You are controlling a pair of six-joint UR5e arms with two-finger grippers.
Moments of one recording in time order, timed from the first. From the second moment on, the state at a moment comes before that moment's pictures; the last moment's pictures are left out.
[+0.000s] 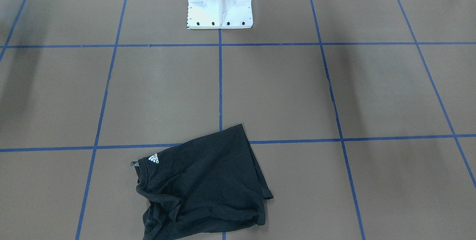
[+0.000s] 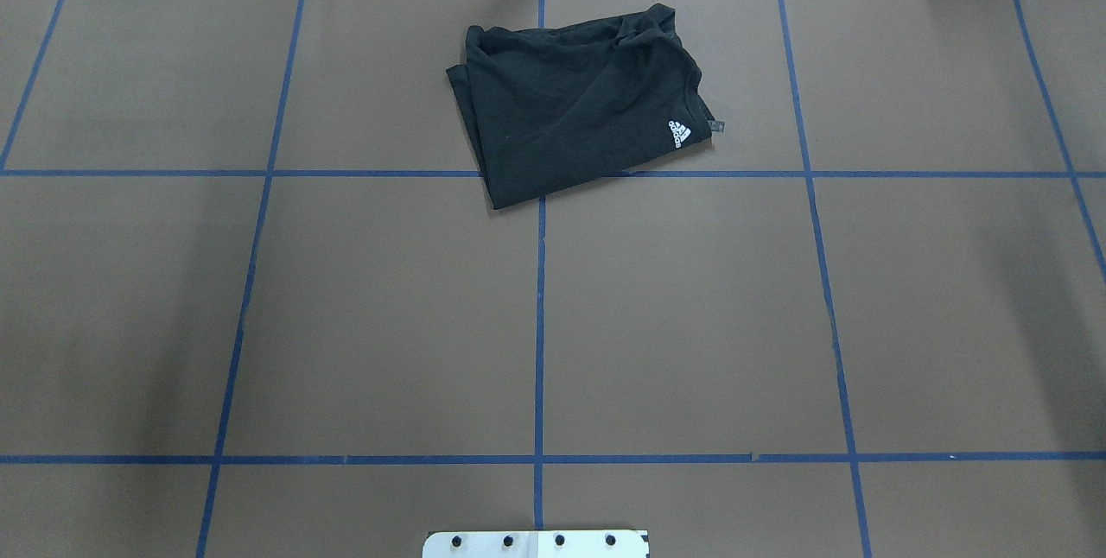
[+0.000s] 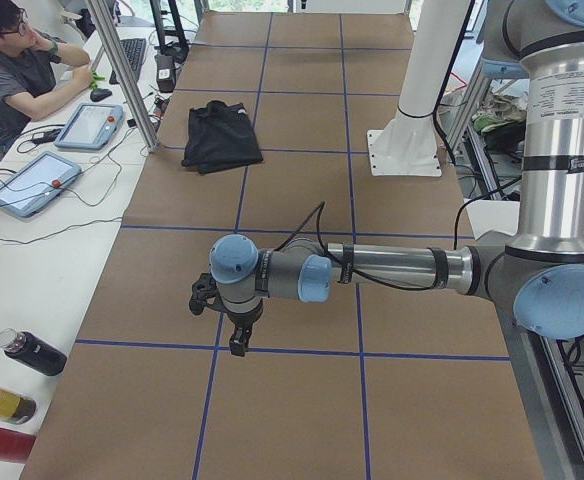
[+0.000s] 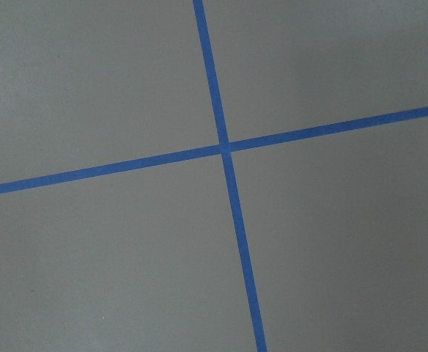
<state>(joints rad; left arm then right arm) -1.54 -1.54 -1.62 -1.62 -2.36 0.10 1.55 -1.80 1.86 -1.56 2.35 0.00</state>
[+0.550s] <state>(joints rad) -1.54 -1.55 -1.62 -1.63 -2.36 0.10 1.55 -1.81 1.86 -1.55 2.35 0.00</state>
